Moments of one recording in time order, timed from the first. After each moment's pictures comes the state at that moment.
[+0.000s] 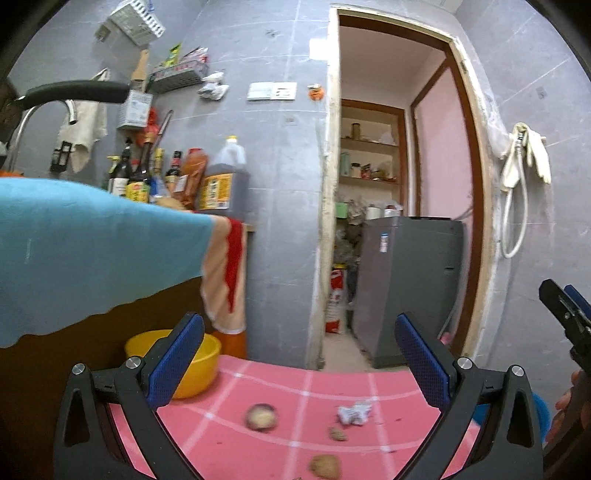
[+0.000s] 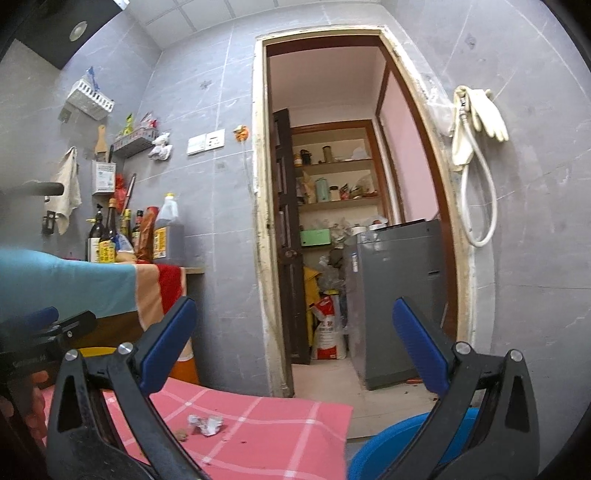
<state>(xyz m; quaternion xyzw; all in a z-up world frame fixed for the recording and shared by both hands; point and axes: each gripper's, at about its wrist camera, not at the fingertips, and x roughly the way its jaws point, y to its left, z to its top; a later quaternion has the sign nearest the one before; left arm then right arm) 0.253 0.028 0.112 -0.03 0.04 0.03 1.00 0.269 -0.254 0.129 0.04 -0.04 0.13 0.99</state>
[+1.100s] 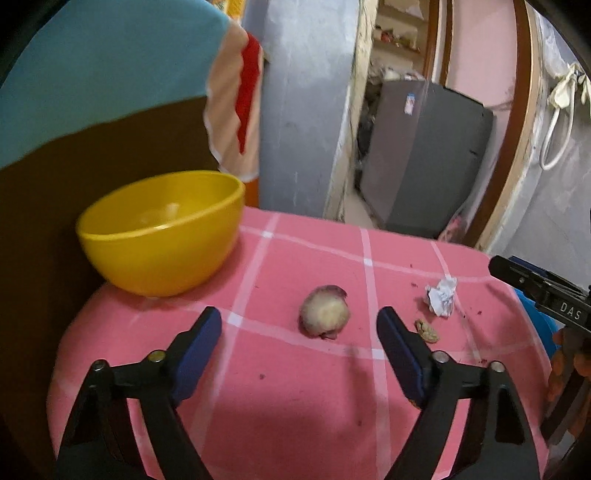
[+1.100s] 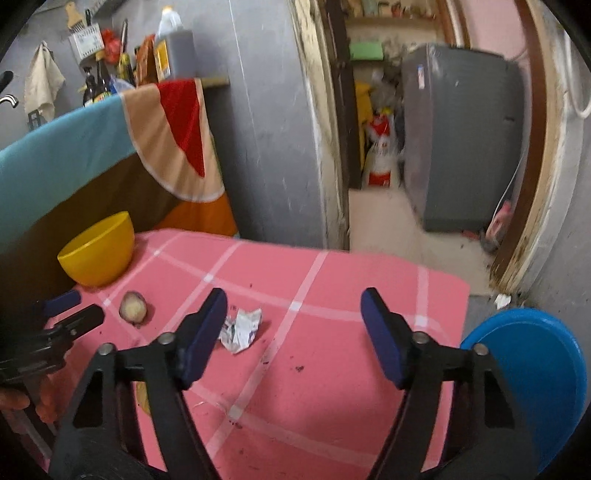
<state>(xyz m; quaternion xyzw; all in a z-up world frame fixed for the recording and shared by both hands) 0.349 0.085 0.020 -0.06 0.34 0.00 0.94 0.422 -0.174 0.045 0.00 0.34 0.23 0.91</state>
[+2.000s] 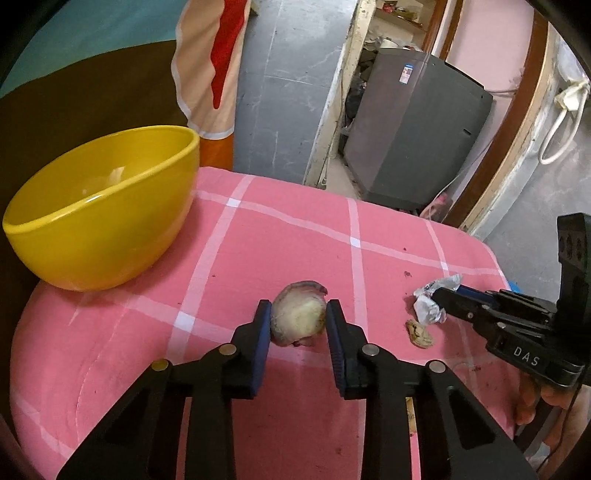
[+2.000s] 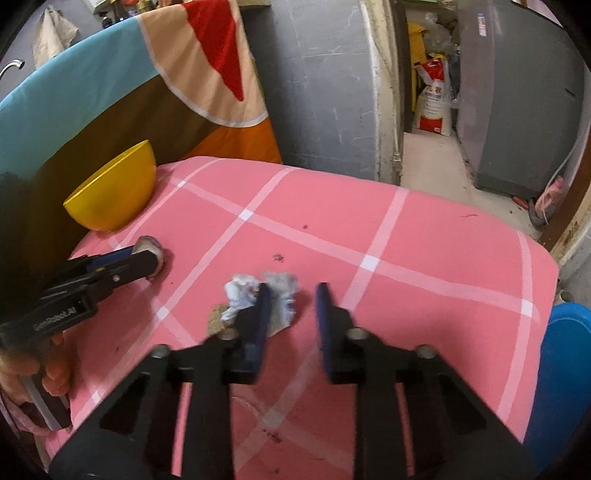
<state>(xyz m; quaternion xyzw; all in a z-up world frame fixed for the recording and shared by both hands) 0.386 0.083 0.011 -0.09 0.41 -0.04 0.91 0.446 -0.129 0.005 -0.04 0.44 0.31 0.84</state>
